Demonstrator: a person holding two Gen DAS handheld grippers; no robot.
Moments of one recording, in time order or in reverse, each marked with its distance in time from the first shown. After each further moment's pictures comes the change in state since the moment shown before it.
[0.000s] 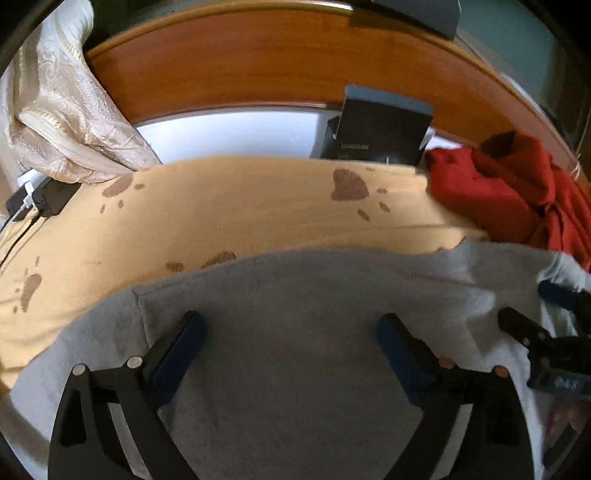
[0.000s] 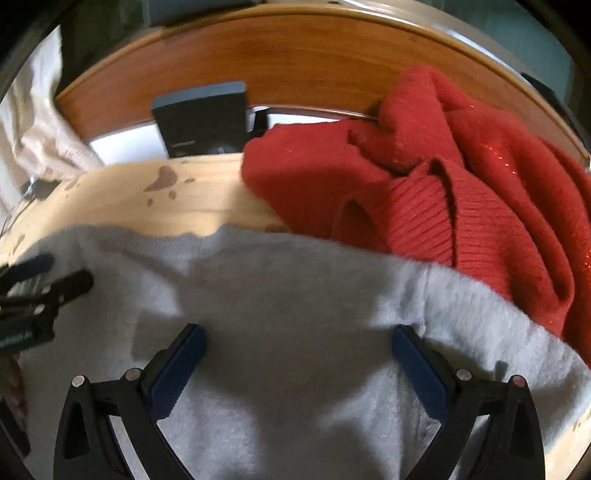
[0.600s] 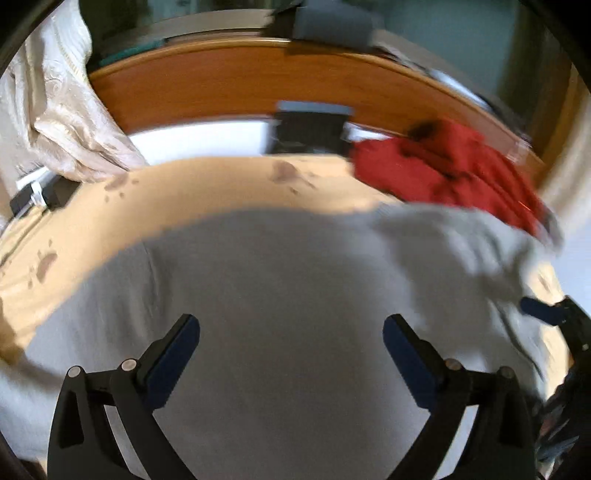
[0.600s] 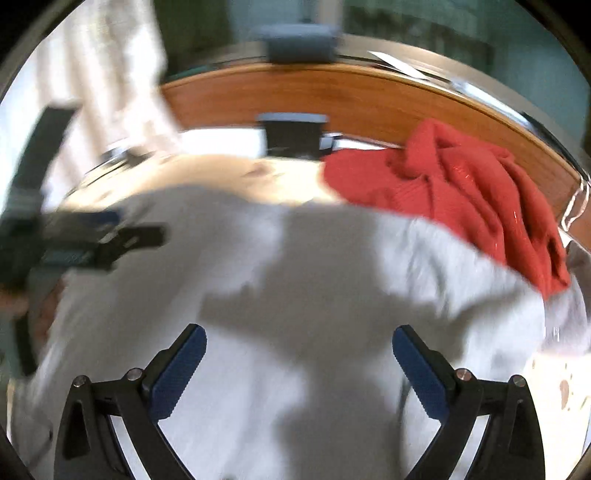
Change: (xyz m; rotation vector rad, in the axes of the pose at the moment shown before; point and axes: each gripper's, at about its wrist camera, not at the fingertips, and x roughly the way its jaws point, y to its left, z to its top) left arm -0.089 -0.029 -0.050 0.078 0.035 -0.151; right arm -0.119 0.002 -0.096 -0.202 -0.068 0.207
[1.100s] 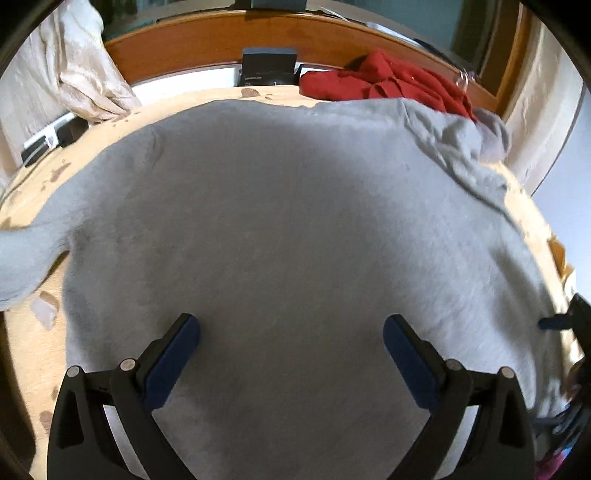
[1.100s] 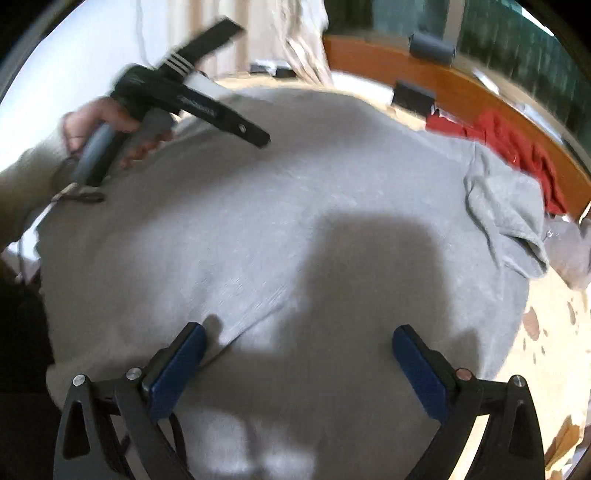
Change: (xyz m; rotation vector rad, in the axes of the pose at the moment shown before) left arm -0.047 -0.019 -0.135 0.107 0.054 -0.001; right arm -0.111 0.058 -0.209 -0.307 0.051 0.172
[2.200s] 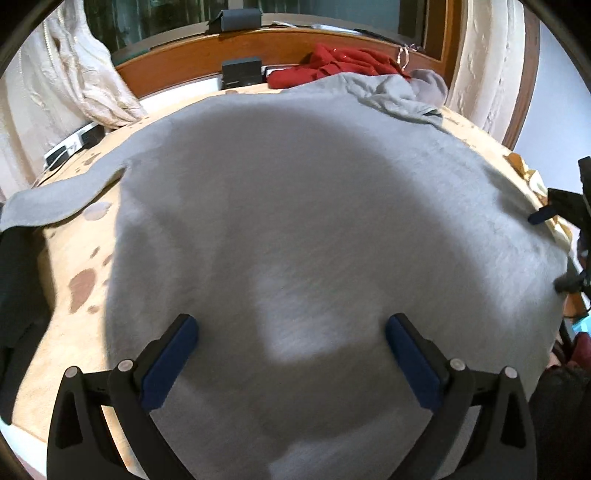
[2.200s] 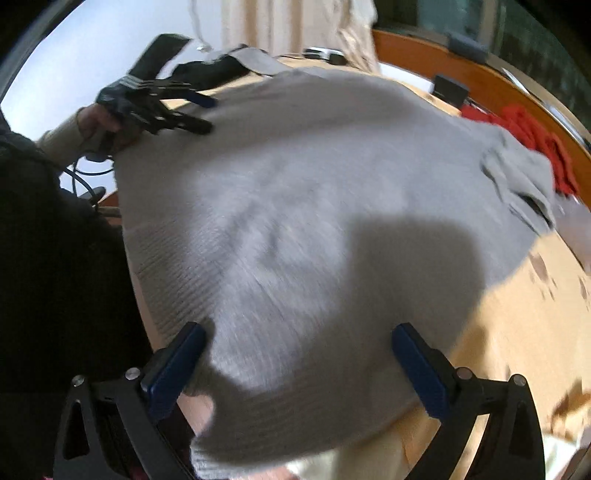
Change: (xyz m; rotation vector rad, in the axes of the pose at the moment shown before) left arm -0.072 -0.007 -0.130 0.149 -0.060 0.003; right arm -0.019 -0.005 -0.050 -0.137 0.057 0.113
